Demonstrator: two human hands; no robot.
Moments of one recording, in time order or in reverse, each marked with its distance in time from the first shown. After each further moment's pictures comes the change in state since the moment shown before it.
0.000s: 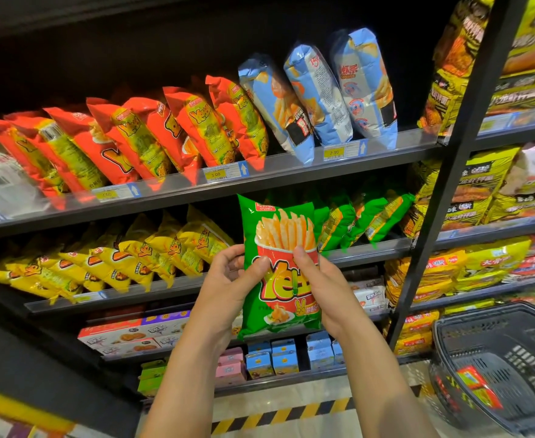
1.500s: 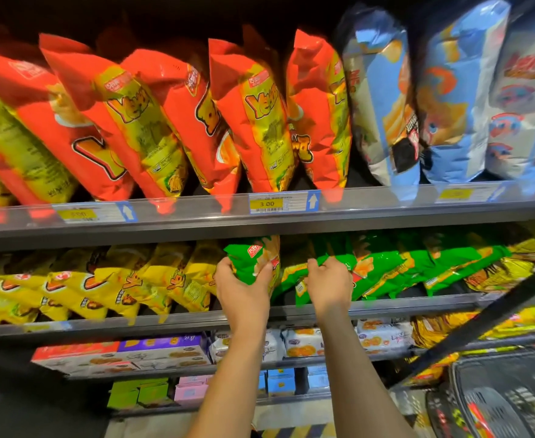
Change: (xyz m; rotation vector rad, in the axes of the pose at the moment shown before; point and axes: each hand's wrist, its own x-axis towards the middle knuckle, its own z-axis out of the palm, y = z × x) left_hand 0.239 -0.085 -0.049 0.213 0.559 0.044; right_hand 0.261 0.068 0.048 -0.863 0.616 0.117
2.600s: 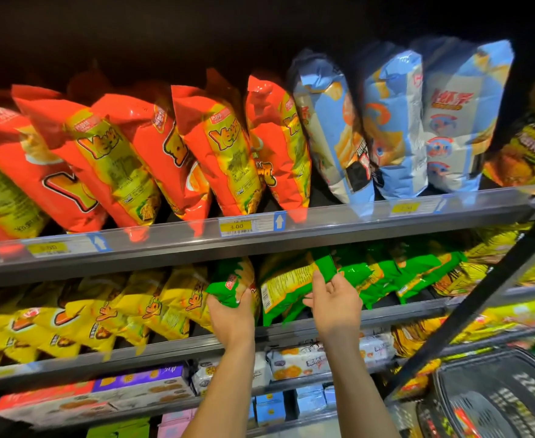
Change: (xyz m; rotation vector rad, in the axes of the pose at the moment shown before) left_hand 0.009 -0.022 0.035 -0.003 0.035 -0.269; right_hand -0.031 0.008 -0.061 0.349 0.069 -0.048
